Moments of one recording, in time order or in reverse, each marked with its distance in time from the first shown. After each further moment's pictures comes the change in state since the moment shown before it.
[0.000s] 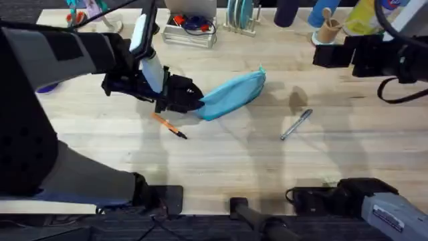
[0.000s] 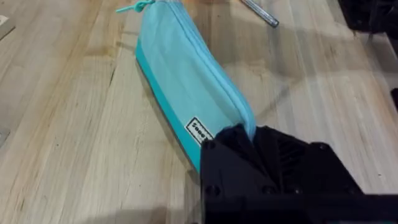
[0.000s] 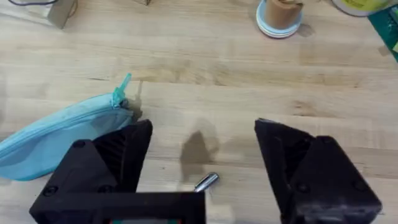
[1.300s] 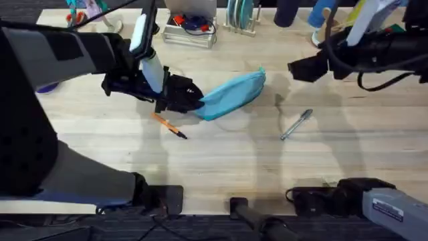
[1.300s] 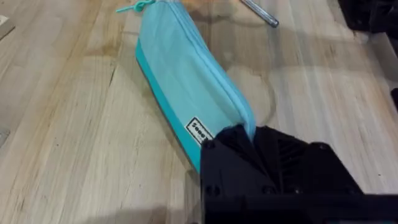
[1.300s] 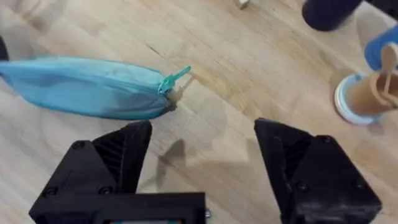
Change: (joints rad) left arm 0.000 0.000 0.000 0.000 0.000 0.000; right arm 0.000 0.178 0.000 0.110 -0.325 -0.441
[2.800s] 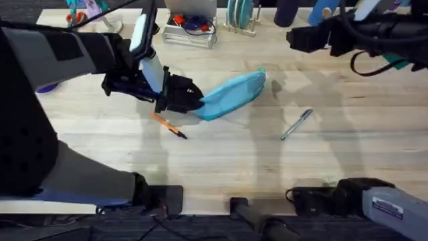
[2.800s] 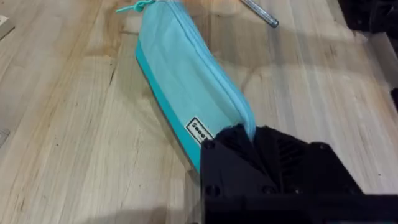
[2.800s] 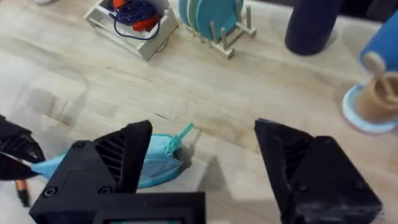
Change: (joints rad) left arm 0.000 0.000 0.000 0.000 0.000 0.000; right arm 0.000 0.036 0.000 0.251 -0.037 0.295
